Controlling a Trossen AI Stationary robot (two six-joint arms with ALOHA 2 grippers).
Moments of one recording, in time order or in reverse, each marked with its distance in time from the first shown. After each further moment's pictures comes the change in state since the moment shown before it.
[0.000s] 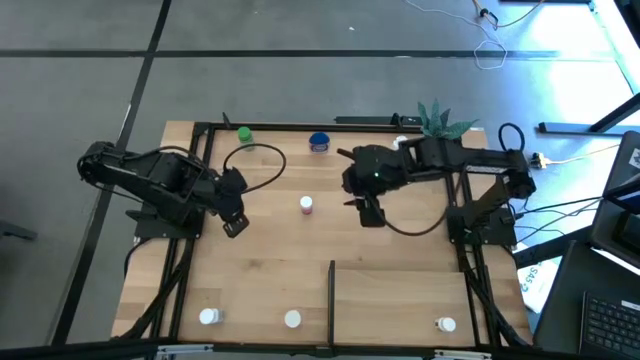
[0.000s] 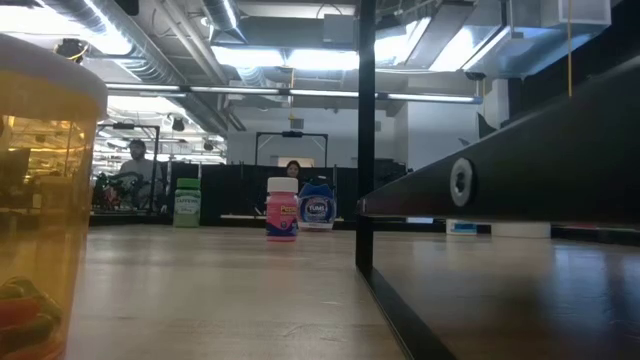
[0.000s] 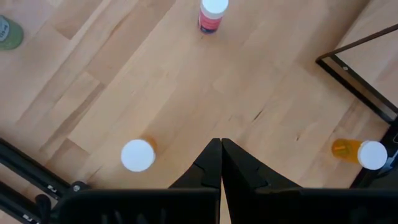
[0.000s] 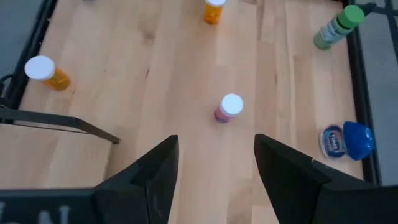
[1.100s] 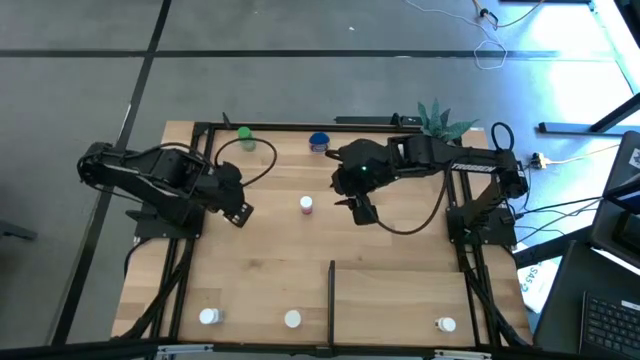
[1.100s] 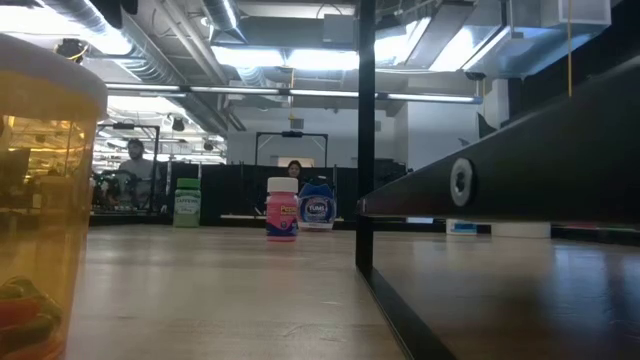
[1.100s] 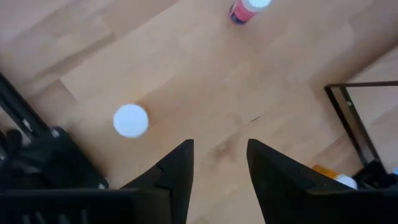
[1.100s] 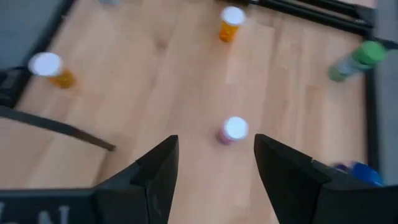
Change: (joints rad) left arm 0.056 0.000 0.000 -0.053 0.071 -0.311; right arm -0.052 0.047 0.000 0.084 -0.114 -0.148
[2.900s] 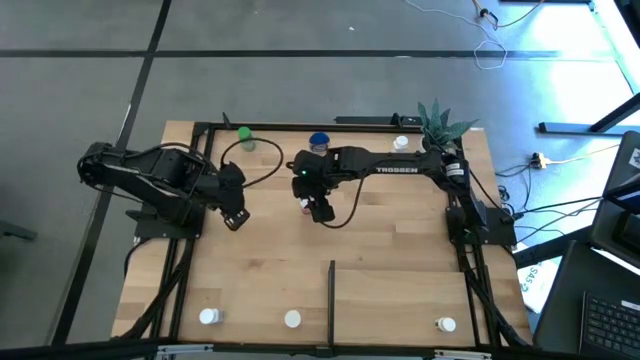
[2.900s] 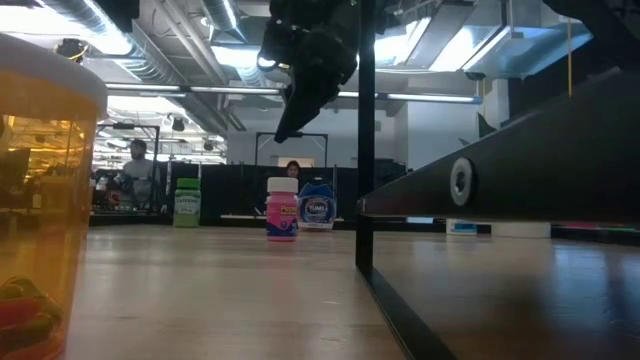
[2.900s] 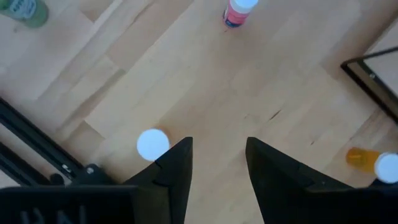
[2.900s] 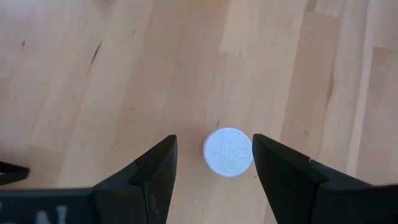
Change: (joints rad) left arm 0.000 0.000 0.000 -0.004 -0.064 0.291; right arm -0.127 0.414 0.000 0.213 -0.097 -0.074
